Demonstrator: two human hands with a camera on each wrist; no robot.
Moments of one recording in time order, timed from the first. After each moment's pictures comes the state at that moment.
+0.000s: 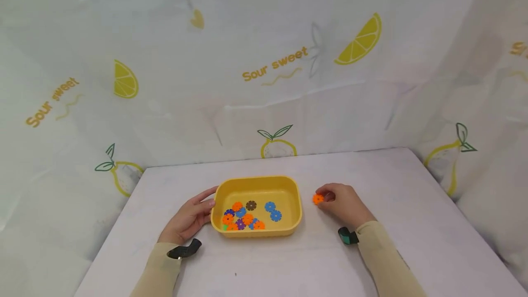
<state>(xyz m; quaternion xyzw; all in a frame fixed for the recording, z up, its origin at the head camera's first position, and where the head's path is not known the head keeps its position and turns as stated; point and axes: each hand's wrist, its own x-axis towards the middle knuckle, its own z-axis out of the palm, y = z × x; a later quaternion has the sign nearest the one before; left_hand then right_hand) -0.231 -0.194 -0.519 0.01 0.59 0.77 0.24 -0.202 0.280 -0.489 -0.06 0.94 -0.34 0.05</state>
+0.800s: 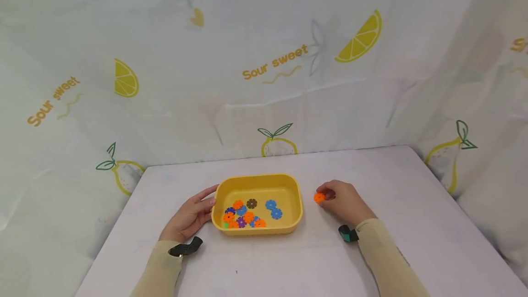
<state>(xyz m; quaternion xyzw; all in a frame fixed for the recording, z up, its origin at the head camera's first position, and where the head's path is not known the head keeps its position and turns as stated) -0.230 -0.192 -0.517 -0.01 0.60 0.77 0.23 -0.199 0.280 -0.489 -0.07 0.93 -0.35 0.04</state>
